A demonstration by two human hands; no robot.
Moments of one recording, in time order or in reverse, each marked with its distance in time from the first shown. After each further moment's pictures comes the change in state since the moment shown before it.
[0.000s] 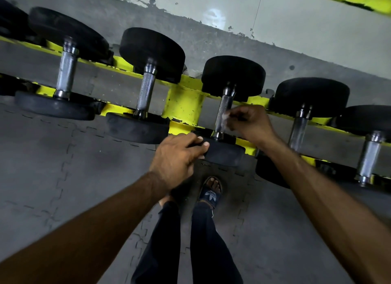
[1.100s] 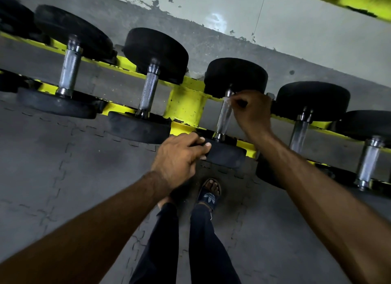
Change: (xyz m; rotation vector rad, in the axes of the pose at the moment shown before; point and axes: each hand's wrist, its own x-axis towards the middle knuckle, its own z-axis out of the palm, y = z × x) left_hand 0.000 0.001 0.000 -0.024 -0.026 -0.036; right_hand 0.021 -0.018 0.008 -0.521 0.296 -0.343
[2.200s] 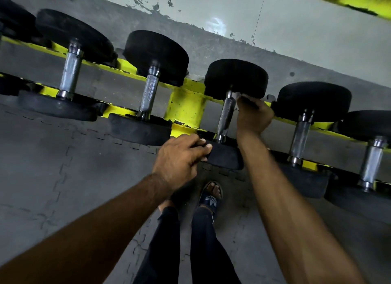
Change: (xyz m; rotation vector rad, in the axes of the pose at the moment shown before) left_hand 0.000 -0.001 0.005 -0.027 0.027 -0.009; right_hand 0.000 -0.006 0.033 0.535 0.517 0.536
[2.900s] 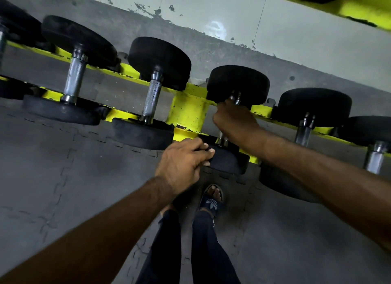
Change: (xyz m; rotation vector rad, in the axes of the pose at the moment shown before) left_hand 0.005 0.003 -0.007 -0.029 0.008 0.026; right_hand -0.022 -0.064 -0.006 -1.528 -0.959 -1.080
